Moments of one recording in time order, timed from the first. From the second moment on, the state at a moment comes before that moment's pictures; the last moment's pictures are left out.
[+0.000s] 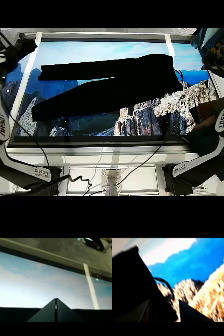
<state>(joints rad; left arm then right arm) 0.29 -1.69 1.70 0.56 -0.56 -0.85 -0.52 -1.83 1.94 -1.31 1.07 1.64</state>
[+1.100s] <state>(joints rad) 0.43 -1.60 1.70 0.85 -1.08 -1.12 -0.48 -1.89 1.45 -0.81 0.78 1.39</state>
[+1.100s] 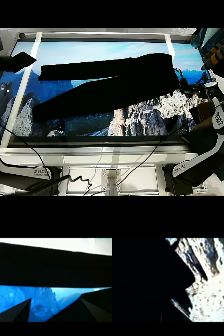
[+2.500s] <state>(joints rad) 0.72 -1.28 0.75 1.03 -1.03 -1.21 -0.52 -1.59 1.36 -1.05 0.87 1.42</state>
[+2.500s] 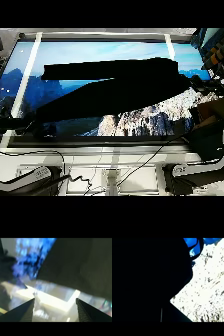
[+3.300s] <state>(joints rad) 0.54 -1.38 1.08 0.78 -0.60 -1.20 -0.51 -1.57 1.46 -0.97 0.90 1.45</state>
